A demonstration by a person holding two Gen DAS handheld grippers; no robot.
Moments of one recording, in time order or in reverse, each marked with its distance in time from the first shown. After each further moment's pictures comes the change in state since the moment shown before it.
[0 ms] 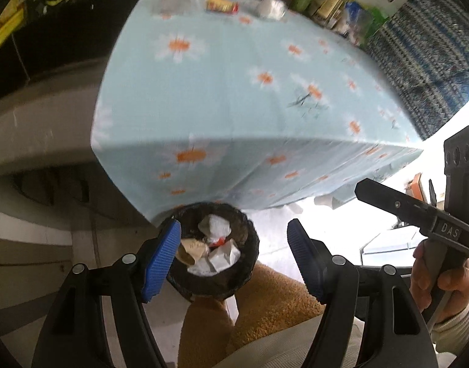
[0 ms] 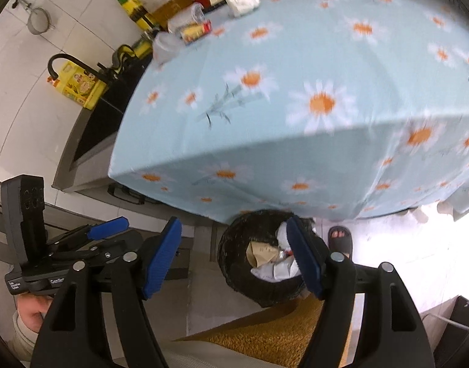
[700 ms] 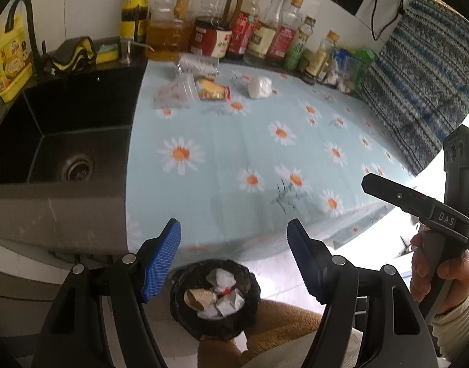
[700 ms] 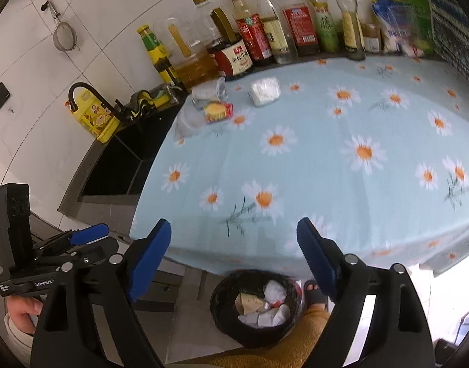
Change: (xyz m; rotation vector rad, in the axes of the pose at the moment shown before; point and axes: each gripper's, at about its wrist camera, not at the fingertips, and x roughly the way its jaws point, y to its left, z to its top) left arm -0.063 -0.015 0.062 0.033 -0.203 0.044; right arm -0.050 0.021 0.079 -0.119 -0.175 -0.018
